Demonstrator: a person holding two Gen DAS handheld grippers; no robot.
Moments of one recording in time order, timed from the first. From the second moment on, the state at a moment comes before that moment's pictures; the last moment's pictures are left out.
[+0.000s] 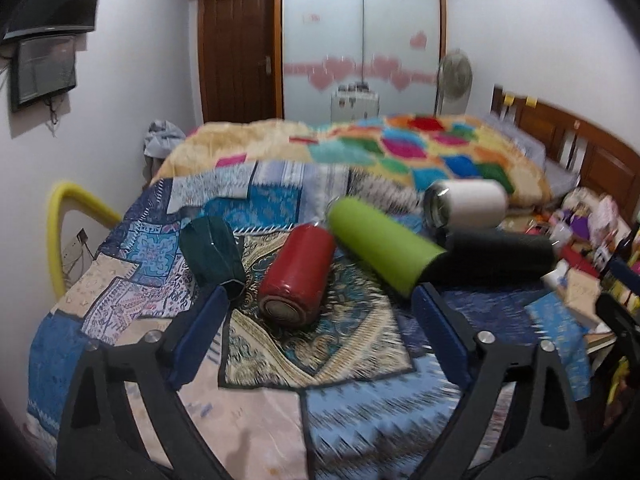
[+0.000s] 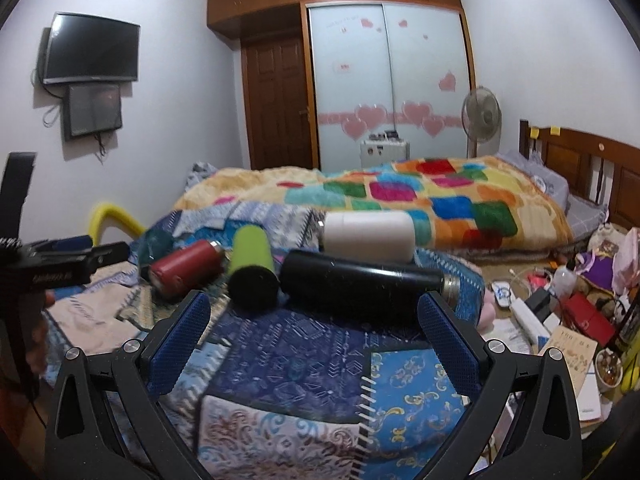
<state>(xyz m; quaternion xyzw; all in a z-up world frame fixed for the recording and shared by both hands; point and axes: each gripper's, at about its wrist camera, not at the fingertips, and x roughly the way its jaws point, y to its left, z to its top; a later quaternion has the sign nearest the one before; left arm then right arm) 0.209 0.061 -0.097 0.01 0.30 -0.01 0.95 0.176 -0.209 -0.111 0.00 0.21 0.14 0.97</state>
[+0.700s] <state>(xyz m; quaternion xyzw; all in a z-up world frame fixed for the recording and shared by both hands) 0.332 0.065 -0.169 0.09 0.44 -0.04 0.89 0.233 -0.199 -0.146 0.00 0.26 0.16 0.95</state>
